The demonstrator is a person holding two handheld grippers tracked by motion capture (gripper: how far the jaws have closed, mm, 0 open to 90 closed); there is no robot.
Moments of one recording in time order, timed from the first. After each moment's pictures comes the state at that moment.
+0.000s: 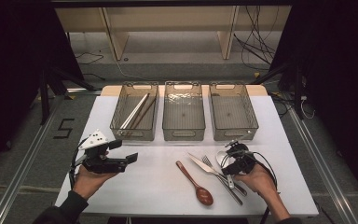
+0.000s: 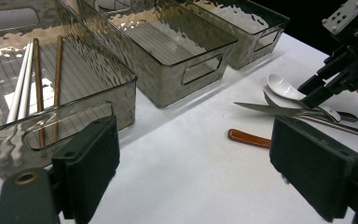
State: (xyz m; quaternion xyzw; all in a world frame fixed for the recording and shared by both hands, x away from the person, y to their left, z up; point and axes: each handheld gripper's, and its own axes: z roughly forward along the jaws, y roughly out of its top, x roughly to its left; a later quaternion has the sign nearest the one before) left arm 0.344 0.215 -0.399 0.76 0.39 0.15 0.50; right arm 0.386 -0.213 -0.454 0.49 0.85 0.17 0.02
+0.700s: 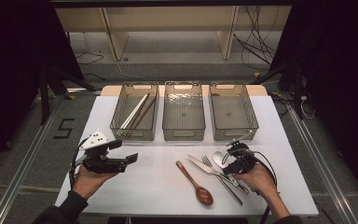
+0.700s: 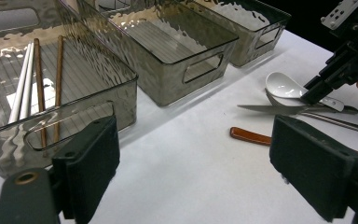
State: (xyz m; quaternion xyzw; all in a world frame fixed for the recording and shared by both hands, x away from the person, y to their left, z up) left arm 0.344 0.215 -0.400 0.77 0.39 0.15 0.49; right arm 0.390 -0.217 -0.456 0.51 0.84 0.17 -0.01
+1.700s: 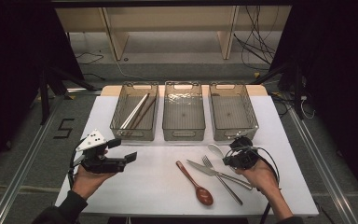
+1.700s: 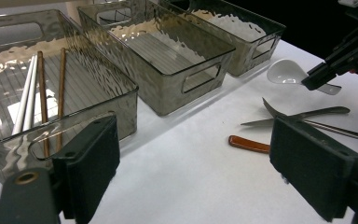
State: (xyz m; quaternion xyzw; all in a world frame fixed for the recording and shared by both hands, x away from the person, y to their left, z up) left arm 0.341 0.218 -0.396 0.76 0.38 0.16 0.51; right arm 0.383 -0.214 -0.422 0.48 0.84 0.25 0.06
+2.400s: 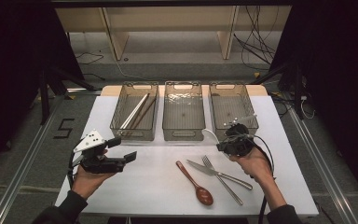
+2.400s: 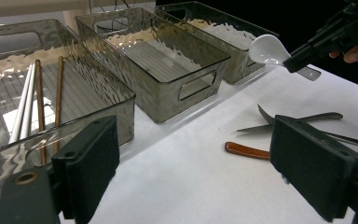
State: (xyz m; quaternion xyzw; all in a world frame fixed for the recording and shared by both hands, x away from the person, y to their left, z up) left arm 0.341 0.220 -0.396 0.75 0.37 0.16 0.52; right arm 0.405 -0.199 -0.395 0.47 0.83 0.30 0.09
